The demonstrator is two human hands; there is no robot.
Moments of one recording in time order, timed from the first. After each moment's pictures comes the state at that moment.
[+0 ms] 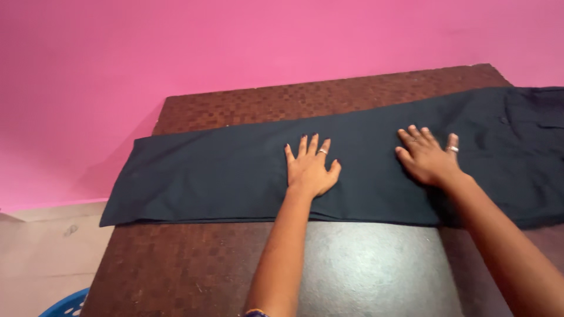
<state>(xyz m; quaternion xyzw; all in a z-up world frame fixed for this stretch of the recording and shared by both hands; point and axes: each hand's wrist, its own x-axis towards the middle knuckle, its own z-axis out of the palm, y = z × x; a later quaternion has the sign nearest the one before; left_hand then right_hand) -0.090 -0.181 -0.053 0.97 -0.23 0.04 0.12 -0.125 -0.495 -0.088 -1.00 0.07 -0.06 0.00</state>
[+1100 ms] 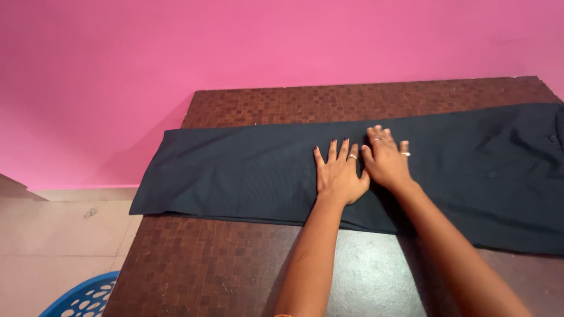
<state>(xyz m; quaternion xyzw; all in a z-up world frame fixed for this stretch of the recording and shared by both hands) -0.090 -0.180 -0.048 0.96 -0.21 0.06 0.14 -0.061 -0.343 -0.087 -0.98 0.05 -0.13 0.17</state>
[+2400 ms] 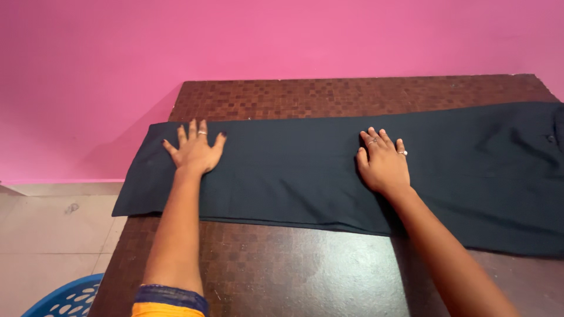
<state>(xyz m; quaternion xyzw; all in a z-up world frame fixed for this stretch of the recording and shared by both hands) 0.034 0.101 -0.050 1.00 0.07 -0.03 0.06 -0.083 -0.317 -0.072 -0.98 0.03 -0.16 0.13</state>
